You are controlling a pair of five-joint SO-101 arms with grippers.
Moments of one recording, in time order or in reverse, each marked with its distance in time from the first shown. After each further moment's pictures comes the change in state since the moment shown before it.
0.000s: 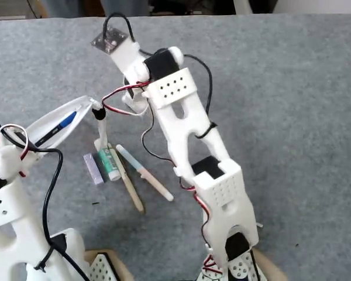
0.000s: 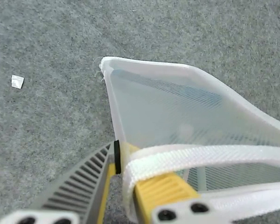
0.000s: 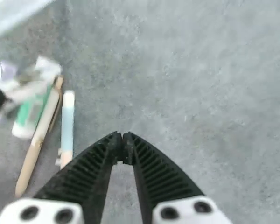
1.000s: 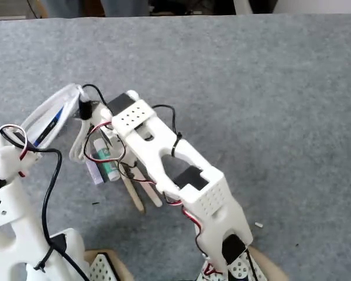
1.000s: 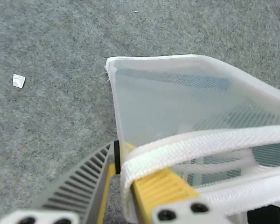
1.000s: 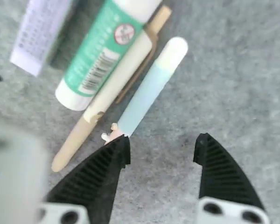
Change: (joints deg) left arm -0.1 0.0 0.0 0.0 0.3; right arm -11.3 0.0 28.3 -9.4 4.2
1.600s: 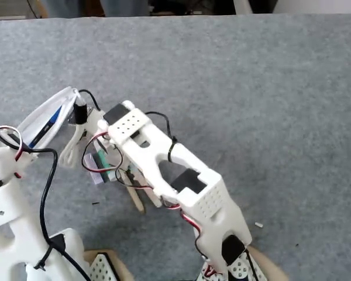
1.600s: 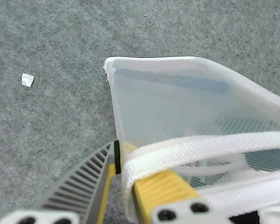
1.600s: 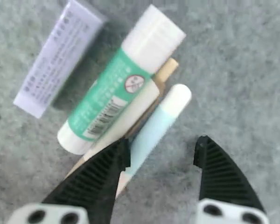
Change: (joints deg) left arm -2.4 0.0 0.0 0.0 -0.4; right arm -2.3 0.0 9.1 -13.5 0.0
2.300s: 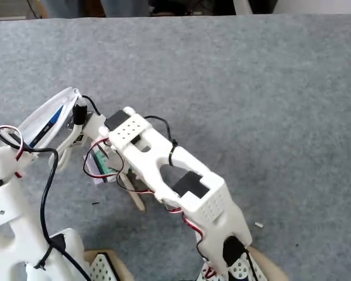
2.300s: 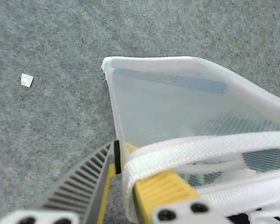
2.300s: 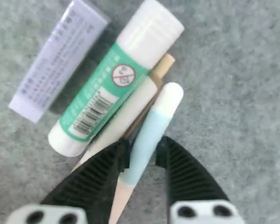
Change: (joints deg) left arm 0.0 0.0 0.0 0.0 0.0; right arm -1.1 -1.1 5.5 -4.5 0.0
